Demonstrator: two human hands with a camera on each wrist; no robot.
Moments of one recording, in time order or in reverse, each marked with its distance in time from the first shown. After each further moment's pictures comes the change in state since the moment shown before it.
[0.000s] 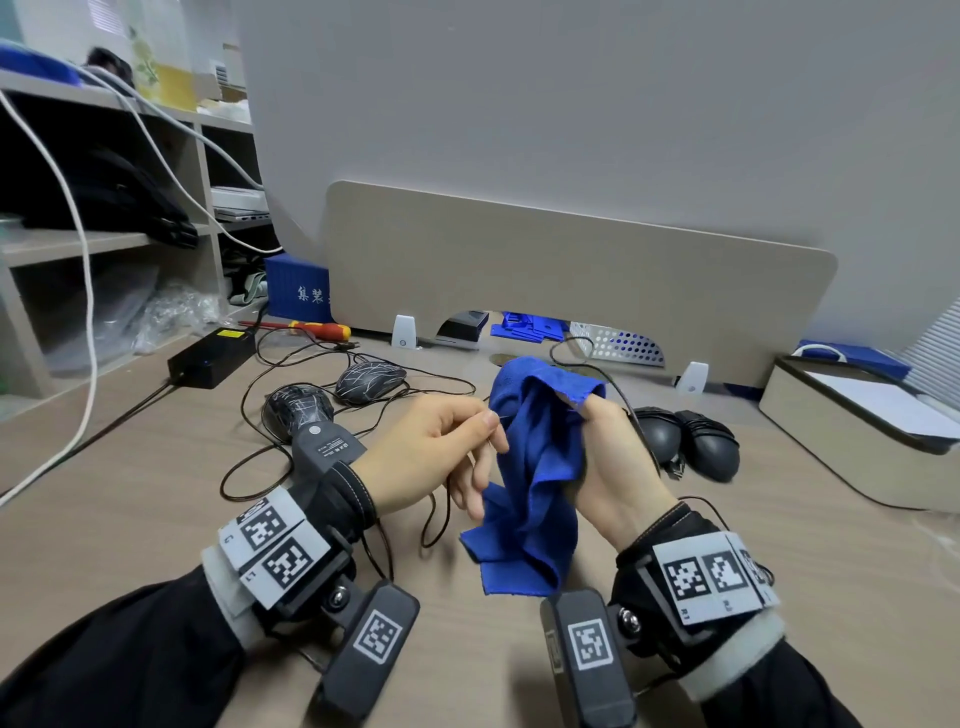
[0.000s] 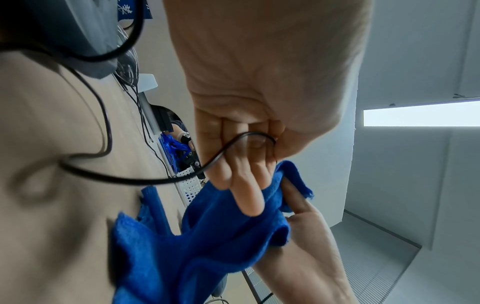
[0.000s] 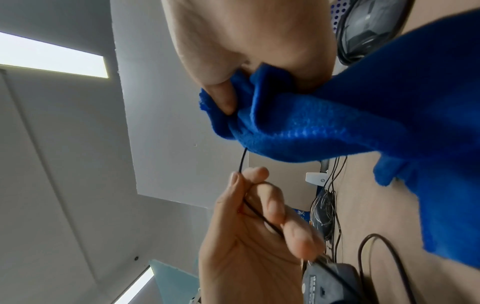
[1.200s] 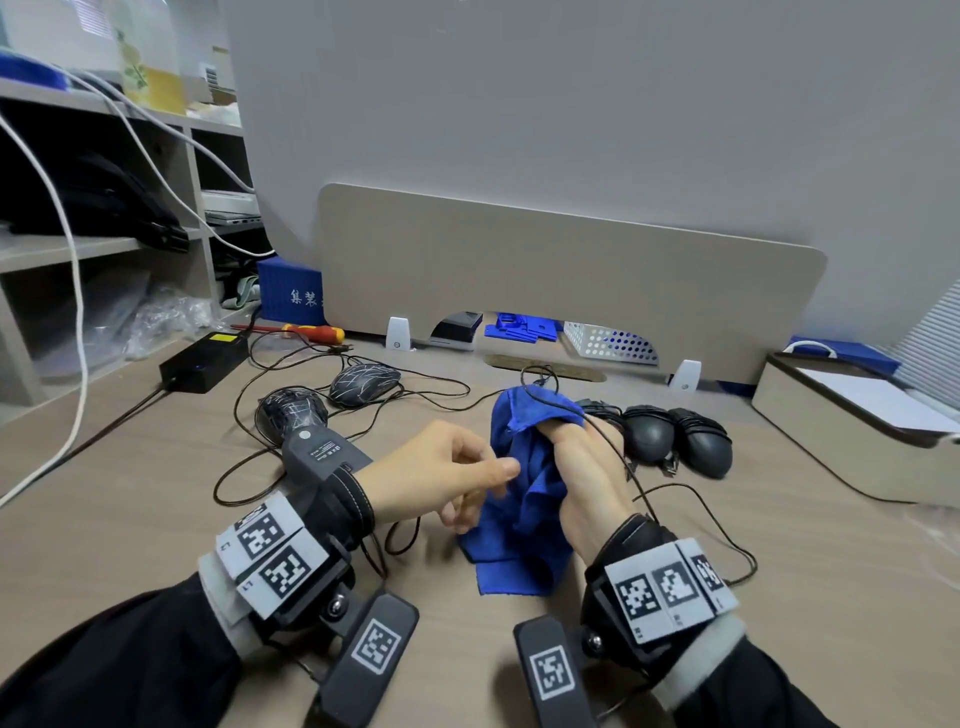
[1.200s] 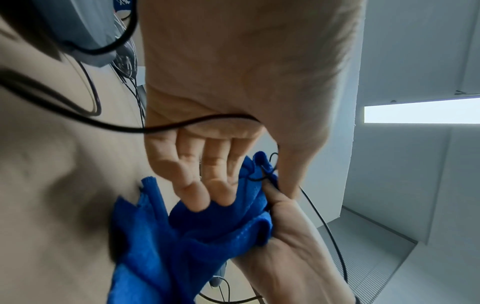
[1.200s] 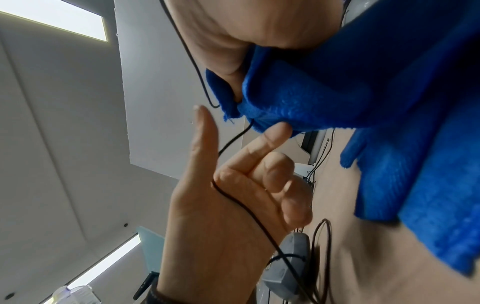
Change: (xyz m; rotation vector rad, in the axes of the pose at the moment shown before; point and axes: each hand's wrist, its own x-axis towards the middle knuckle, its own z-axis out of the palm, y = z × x) left_hand 0.003 -0.009 0.005 0.142 -0.155 -0.163; right_hand -0.011 0.009 0.009 -0.215 0.247 -0.104
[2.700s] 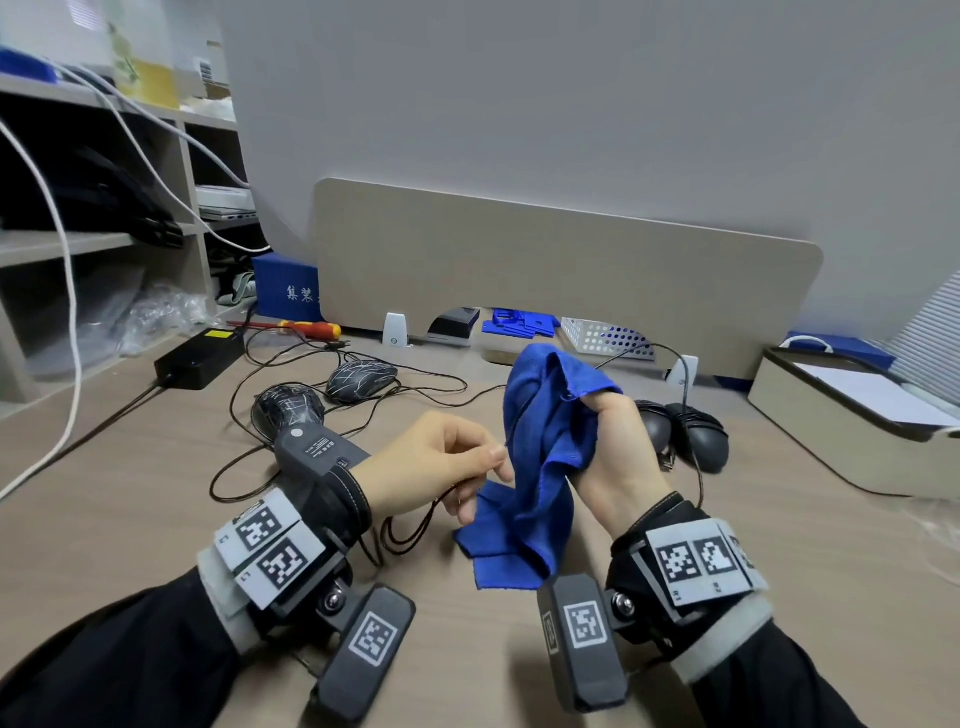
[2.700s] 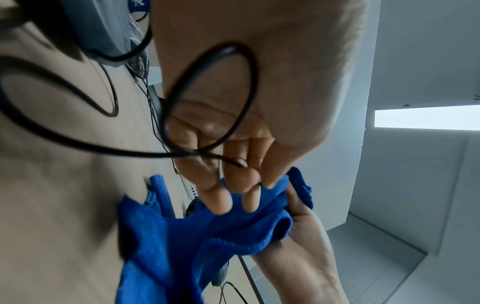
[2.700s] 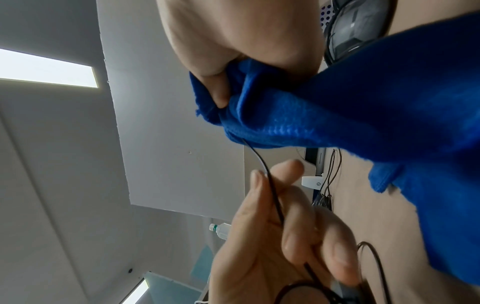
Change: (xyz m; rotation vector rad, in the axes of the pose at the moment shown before) left_hand 0.000 -0.002 -0.001 -0.095 0.029 0.074; right_hand 0.019 -0.008 -0.016 0.355 -0.141 0.070
